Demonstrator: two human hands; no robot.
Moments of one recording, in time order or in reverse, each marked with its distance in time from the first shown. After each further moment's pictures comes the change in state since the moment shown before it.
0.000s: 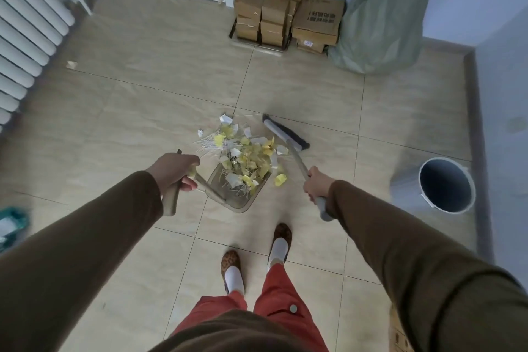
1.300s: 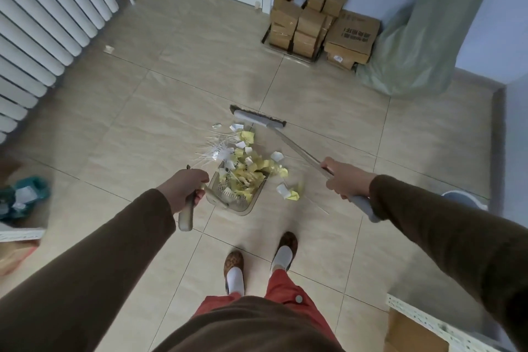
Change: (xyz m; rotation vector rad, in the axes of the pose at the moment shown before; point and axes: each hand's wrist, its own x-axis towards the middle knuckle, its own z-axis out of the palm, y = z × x) left_hand -0.011 -0.043 -0.033 -0.283 -0.025 -0.216; right_hand -0.051 -0.076 -0.047 -0.414 -0.016 -0.246
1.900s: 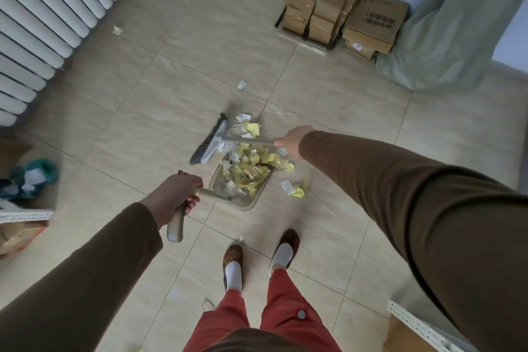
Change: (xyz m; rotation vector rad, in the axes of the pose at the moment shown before) left_hand 0.002 0.002 0.017 0.019 0.095 -0.032; right_hand 0.133 -0.094 -0.019 -0.872 -0.001 -0.274
